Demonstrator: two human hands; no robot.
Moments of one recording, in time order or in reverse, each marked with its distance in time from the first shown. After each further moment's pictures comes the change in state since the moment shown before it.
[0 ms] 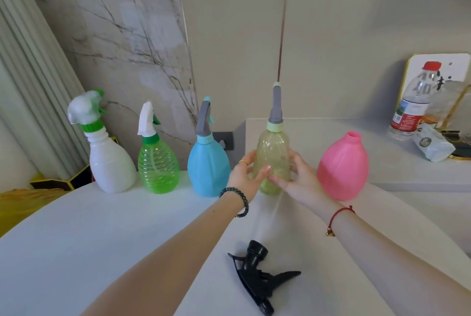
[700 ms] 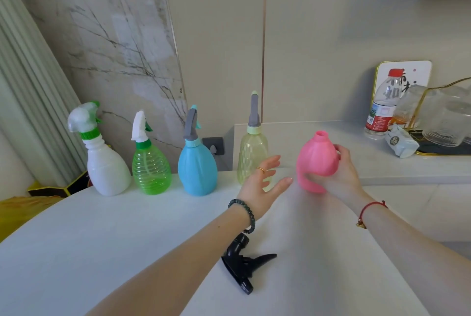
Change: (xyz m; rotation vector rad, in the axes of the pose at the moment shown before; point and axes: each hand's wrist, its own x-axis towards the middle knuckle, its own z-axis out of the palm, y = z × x) left_hand -0.057 0.050 0.035 -0.072 -0.188 0.180; right_hand -0.022 0.020 -0.102 -0.105 0.398 0.061
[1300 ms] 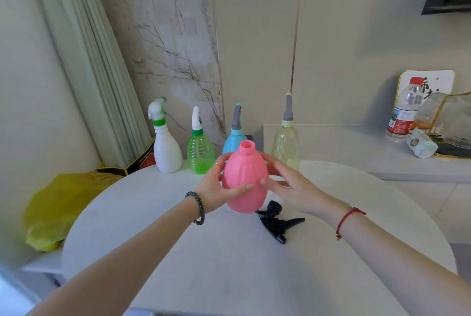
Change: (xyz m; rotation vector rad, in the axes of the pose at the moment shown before) left_hand -0.126 0.034 -0.126 0.092 0.106 -0.053; right_hand -0.154 -0.125 0.061 0.052 -0.786 -0.363
